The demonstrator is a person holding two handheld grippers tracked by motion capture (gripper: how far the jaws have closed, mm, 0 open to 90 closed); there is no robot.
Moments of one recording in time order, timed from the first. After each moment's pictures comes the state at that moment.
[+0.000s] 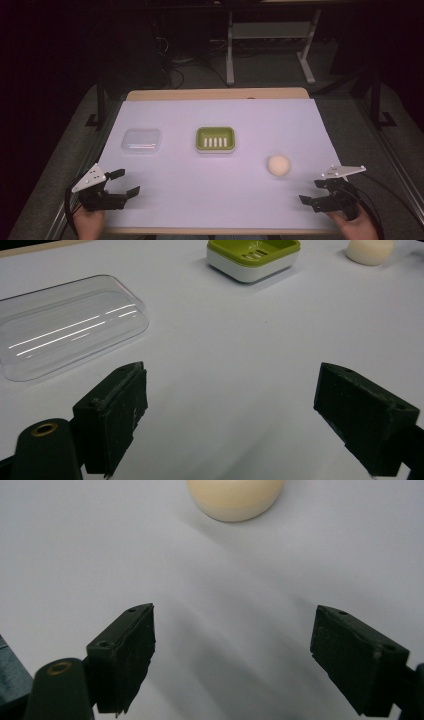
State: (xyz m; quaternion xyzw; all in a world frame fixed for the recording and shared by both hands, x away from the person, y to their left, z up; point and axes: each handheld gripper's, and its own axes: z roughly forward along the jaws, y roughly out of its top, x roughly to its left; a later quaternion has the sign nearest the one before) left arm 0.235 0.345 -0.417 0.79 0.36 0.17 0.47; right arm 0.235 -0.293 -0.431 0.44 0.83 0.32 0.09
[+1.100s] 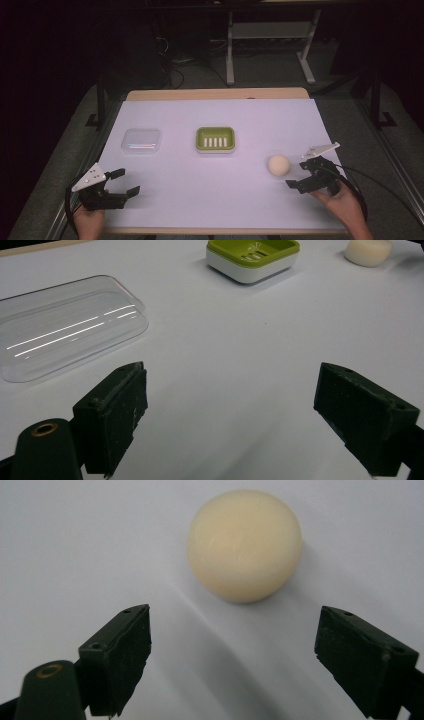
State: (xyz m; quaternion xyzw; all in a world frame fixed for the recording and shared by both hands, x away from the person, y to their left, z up) left arm 0.237 0.345 -0.417 0.79 0.36 0.17 0.47; right arm 0.290 -0.259 -0.415 0.39 0.87 0.30 0.08
